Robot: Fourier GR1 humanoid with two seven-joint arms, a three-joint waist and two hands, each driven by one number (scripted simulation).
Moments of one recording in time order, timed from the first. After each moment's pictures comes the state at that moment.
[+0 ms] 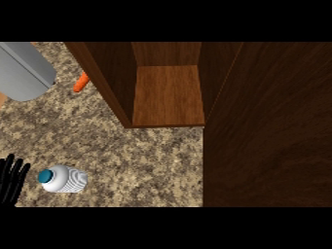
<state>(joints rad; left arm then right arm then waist) 0.44 0.19 0.14 -1.76 0.28 -0.20 -0.29 0.61 -0.20 -0.23 -2.37 -0.49 0.44 0.04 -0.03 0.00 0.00</state>
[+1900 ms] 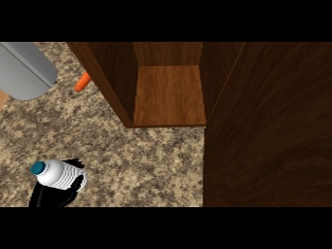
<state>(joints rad) -0.06 0.17 0.23 -0.68 0.24 -0.44 -0.74 0.77 -0.28 -0.32 -2.36 -0.63 0.52 -0.09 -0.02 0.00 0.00</state>
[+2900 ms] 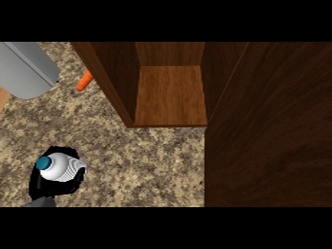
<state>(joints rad) -0.16 0.17 0.26 -0.70 0.28 -0.37 -0.77 0.83 -0.31 -0.38 -2.35 -0.69 0.54 -0.13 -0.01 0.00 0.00</state>
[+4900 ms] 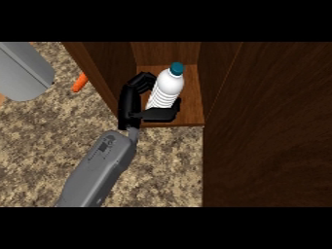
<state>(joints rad) -0.61 0.00 -0.30 -0.99 0.29 0.56 -0.24 0.79 -0.35 -0.43 -2.34 -0.78 0.54 -0.10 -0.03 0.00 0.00</state>
